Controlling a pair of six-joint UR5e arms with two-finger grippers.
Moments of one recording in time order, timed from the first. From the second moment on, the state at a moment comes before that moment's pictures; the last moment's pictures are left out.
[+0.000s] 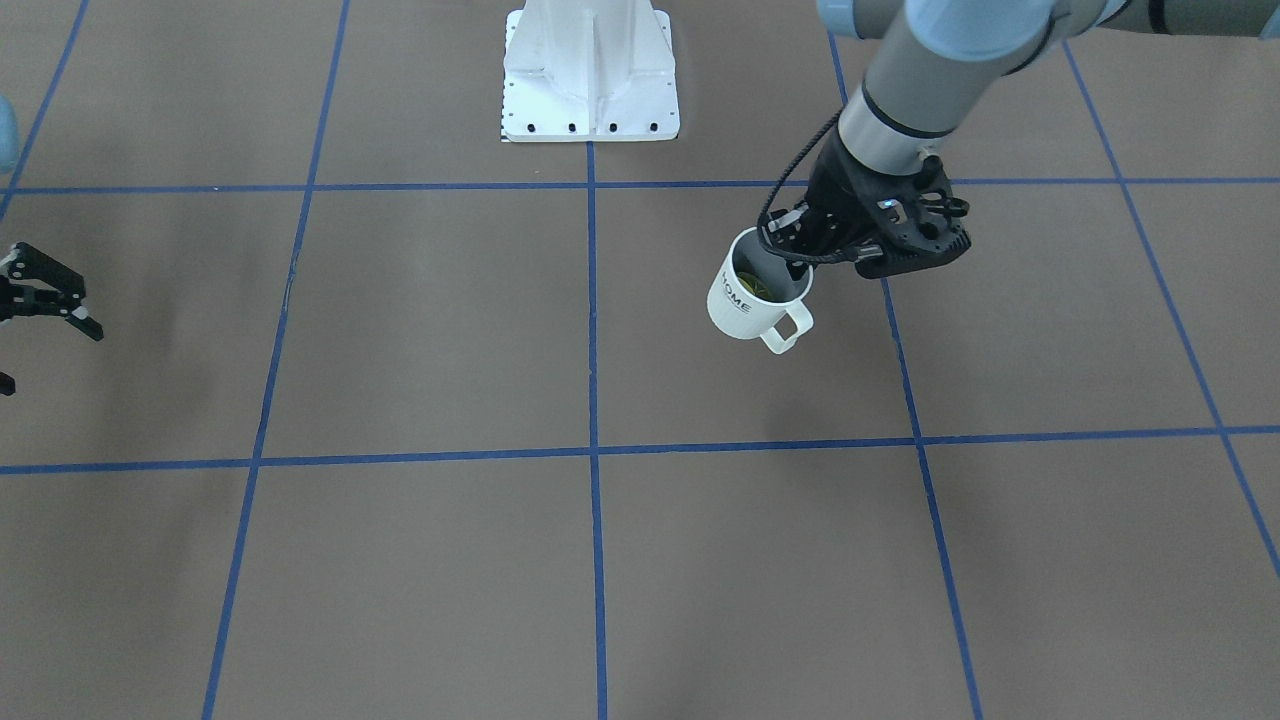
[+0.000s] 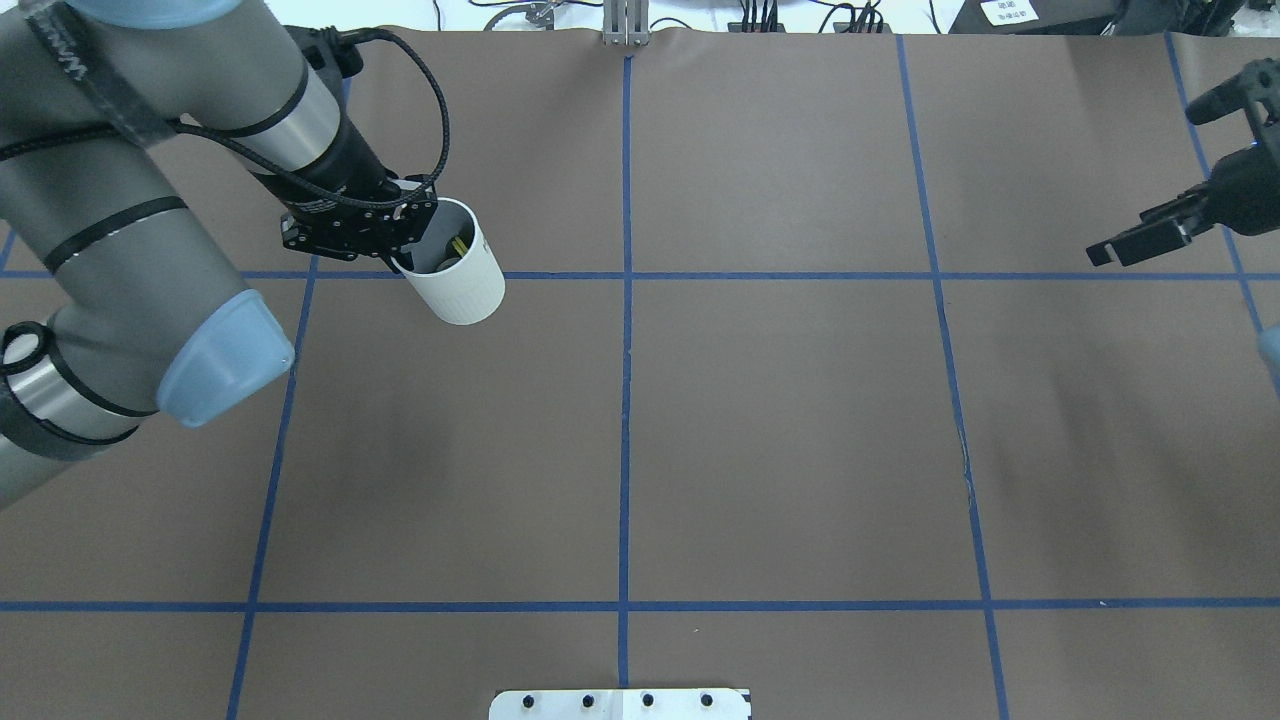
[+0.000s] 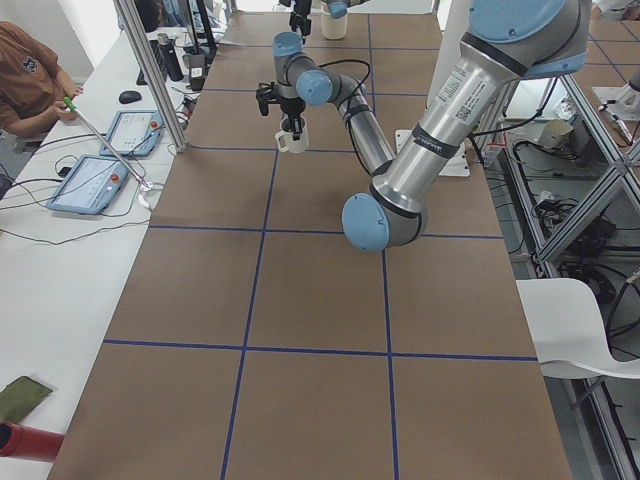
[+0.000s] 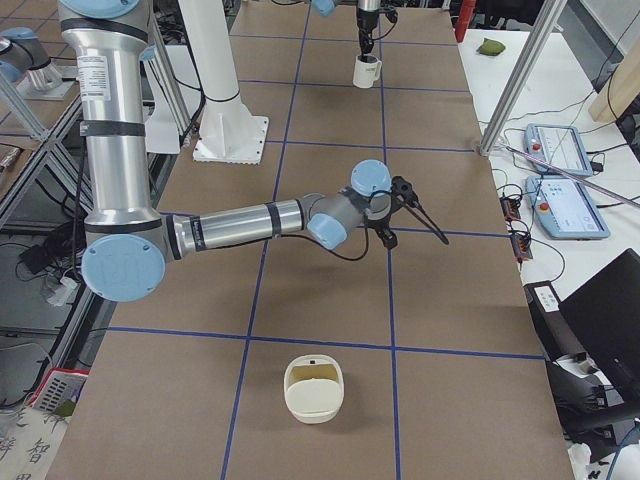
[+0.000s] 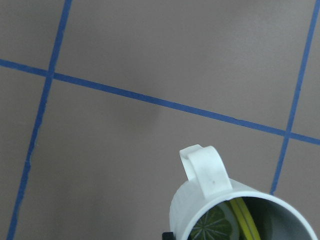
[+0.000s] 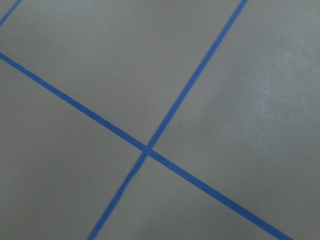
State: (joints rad) left arm -0.82 -2.24 -1.89 -1.31 -2.16 -1.25; right arm 1.15 -1.47 1.71 -0.98 2.33 0.34
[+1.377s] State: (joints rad) left arm -0.74 -2.59 -1.58 -1.27 -2.10 -1.61; right arm 0.37 -1.27 1.80 -0.67 1.17 0.80
